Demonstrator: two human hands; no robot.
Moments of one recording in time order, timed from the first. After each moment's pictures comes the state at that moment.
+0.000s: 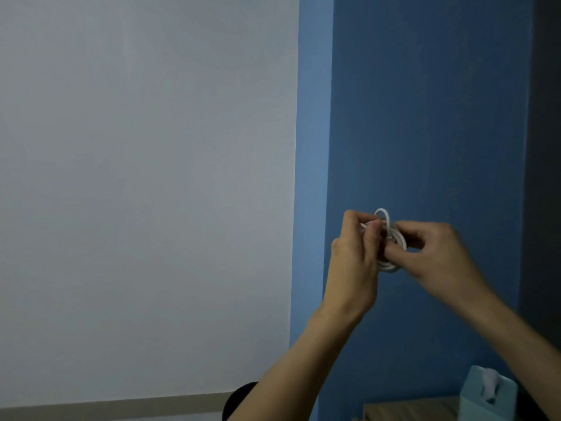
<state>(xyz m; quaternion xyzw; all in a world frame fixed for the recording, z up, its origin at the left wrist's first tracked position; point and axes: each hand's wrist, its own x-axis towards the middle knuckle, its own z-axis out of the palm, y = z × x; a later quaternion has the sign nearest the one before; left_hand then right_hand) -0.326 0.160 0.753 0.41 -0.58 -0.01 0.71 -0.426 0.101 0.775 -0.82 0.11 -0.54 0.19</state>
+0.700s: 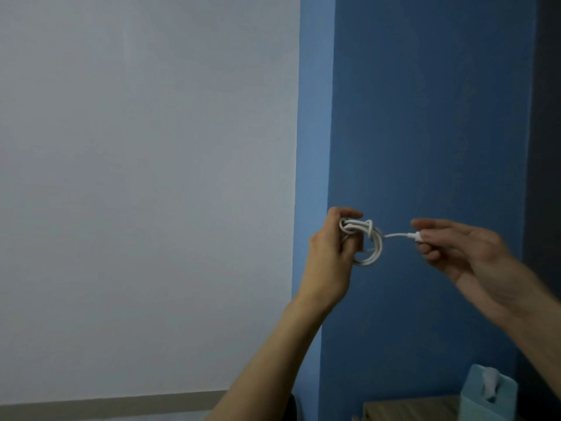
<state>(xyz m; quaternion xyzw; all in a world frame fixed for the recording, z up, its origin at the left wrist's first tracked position) -0.294 0.165 0.755 0.46 -0.59 0.08 0.66 -0.458 0.090 0.777 -0.65 0.06 -0.48 0.58</state>
